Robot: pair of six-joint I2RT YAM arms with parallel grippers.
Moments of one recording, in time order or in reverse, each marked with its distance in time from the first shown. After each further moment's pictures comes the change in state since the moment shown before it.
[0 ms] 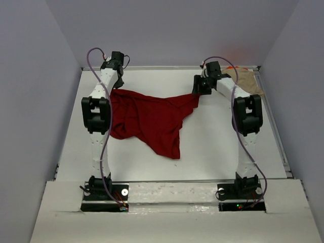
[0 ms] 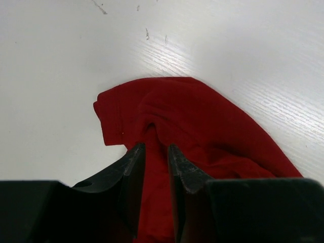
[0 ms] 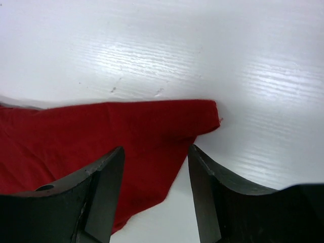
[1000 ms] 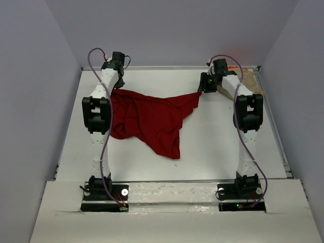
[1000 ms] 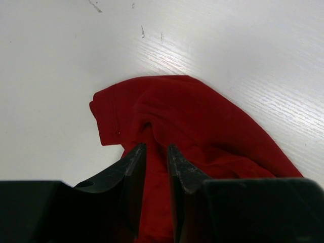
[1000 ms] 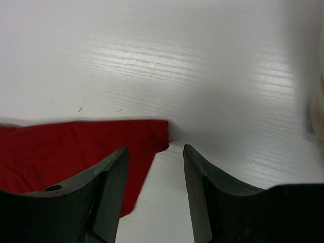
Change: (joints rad) left arm -0.005 0.012 -0.002 0.001 0.005 0.003; right arm -0.078 0.106 0.172 -0.082 -0.055 -0.026
